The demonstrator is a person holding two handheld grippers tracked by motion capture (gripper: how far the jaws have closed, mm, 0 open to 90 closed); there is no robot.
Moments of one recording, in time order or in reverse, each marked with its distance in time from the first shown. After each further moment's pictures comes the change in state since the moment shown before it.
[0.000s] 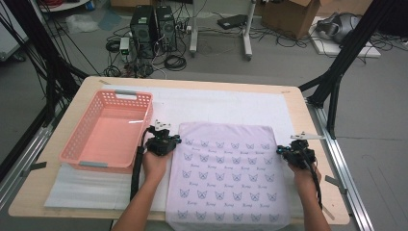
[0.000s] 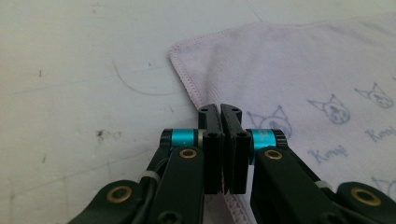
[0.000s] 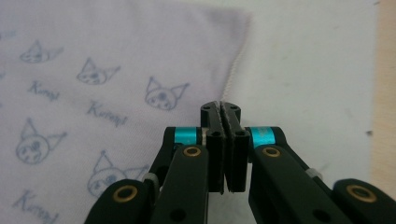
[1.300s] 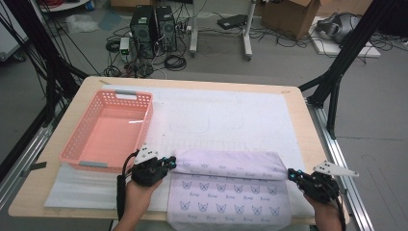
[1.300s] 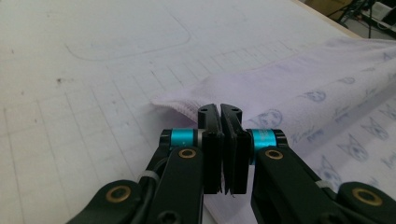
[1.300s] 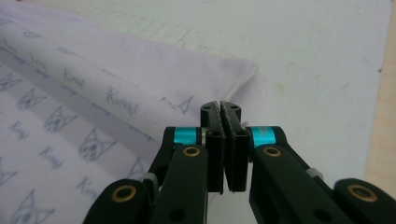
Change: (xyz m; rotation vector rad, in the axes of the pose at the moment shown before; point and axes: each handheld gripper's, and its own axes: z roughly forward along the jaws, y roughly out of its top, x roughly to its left) left arm -0.029 -0.053 -0.097 -0.072 -0.188 0.083; right arm 0.024 -0.062 -0.090 -0.124 0.154 -0.022
